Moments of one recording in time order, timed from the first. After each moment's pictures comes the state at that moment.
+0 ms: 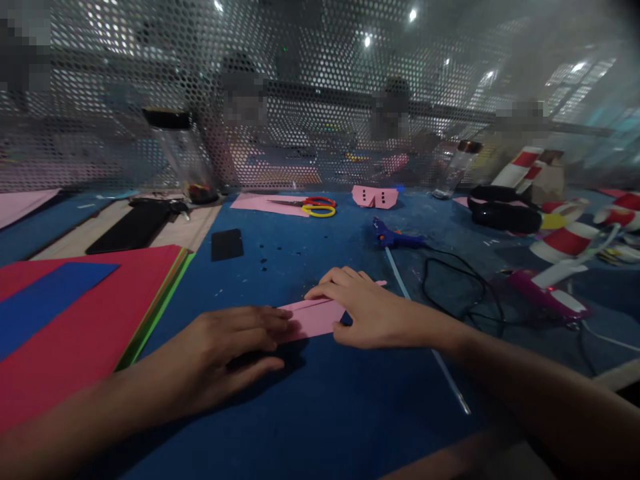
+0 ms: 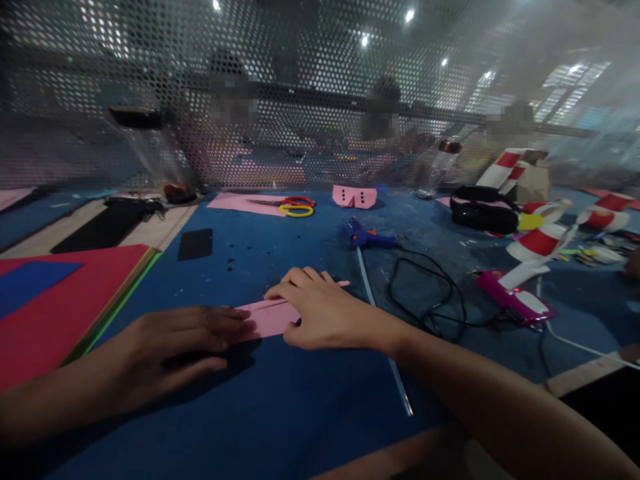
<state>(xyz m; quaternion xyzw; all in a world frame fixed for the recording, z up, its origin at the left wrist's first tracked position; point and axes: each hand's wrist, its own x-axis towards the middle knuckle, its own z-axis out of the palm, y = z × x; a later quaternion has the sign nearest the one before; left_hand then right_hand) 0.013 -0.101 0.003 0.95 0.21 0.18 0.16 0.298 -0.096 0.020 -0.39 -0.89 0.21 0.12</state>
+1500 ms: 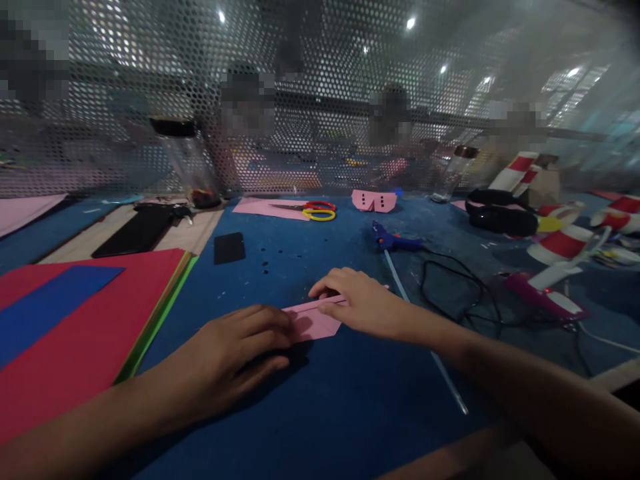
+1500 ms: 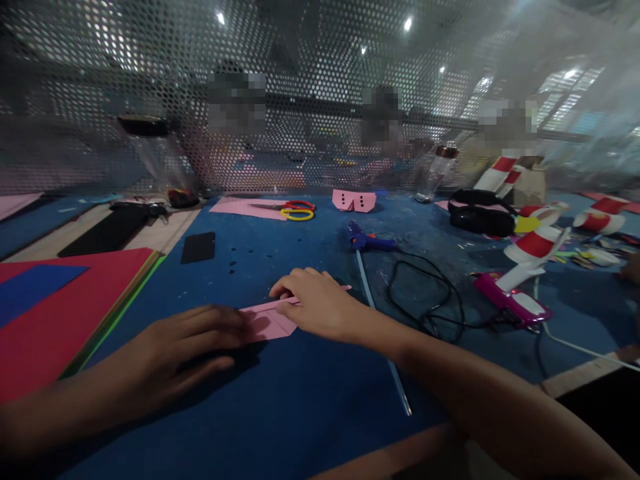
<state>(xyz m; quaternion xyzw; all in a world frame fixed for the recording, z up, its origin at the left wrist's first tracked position) 0.019 -0.107 -0.003 0.95 0.23 0.16 0.16 0.288 -0.089 0.028 -0.46 -0.85 0.23 0.14</state>
